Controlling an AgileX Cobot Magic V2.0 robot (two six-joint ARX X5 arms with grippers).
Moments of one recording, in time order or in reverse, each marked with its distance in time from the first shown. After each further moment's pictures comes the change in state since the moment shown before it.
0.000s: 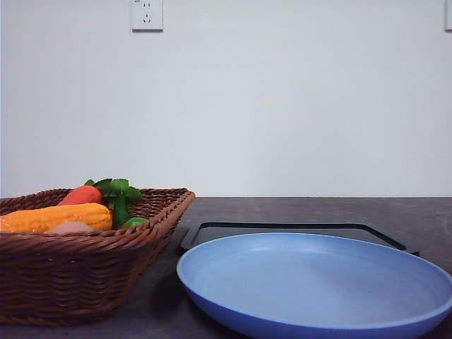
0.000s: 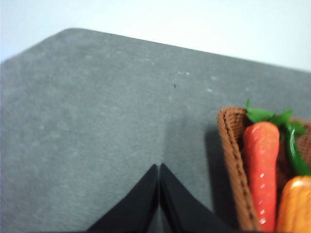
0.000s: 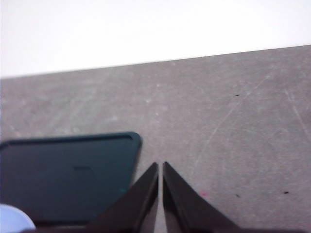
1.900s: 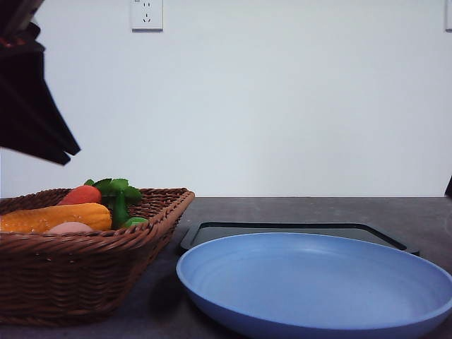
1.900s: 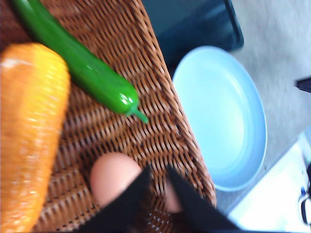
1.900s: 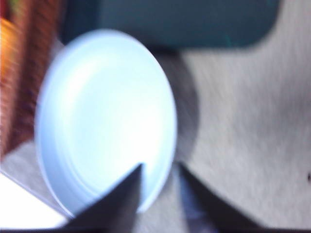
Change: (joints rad) left_arx -0.268 1.047 0.624 -0.279 0.690 -0.015; right_arx 0.001 1.016 0.563 -0.562 -0.568 -0.003
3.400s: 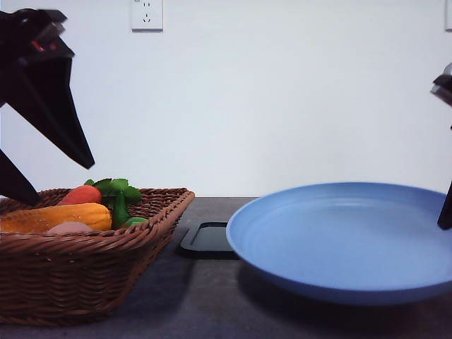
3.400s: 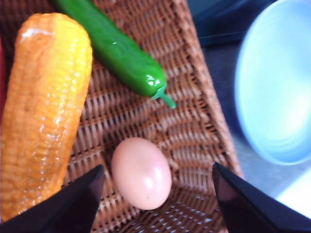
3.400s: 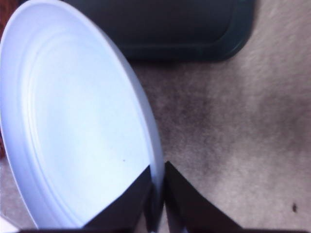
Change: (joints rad) left_arx -0.110 0.018 0.000 -0.034 -0.205 -0.070; right_arx 0.021 0.097 0.001 0.129 0.066 0.047
